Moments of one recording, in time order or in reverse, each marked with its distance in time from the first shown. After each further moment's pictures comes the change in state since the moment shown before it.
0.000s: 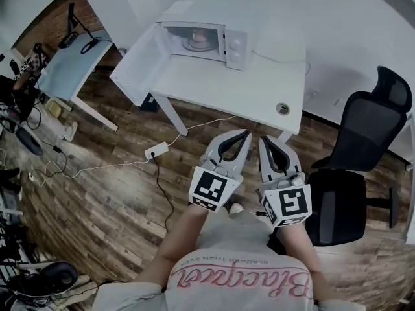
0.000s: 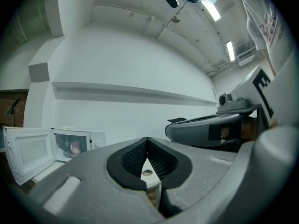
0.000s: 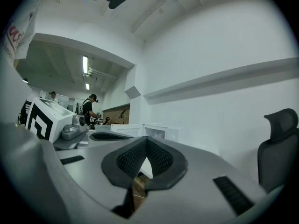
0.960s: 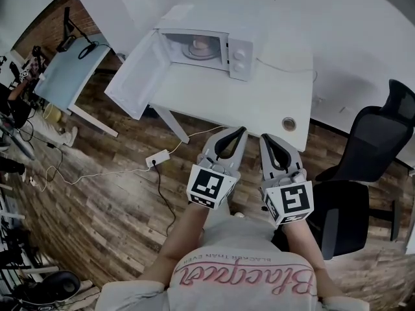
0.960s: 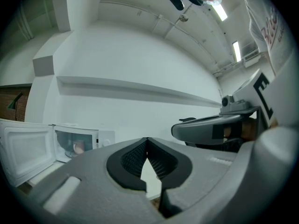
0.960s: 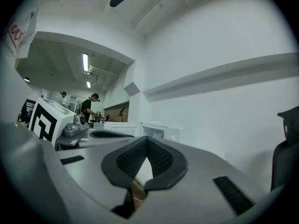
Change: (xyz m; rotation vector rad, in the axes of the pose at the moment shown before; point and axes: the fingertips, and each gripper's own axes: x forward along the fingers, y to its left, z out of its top) left arm 0.052 0.079 -0.024 -0.035 -0.002 0.048; right arm 0.084 -0.033 -0.011 -0.018 0.012 0.024
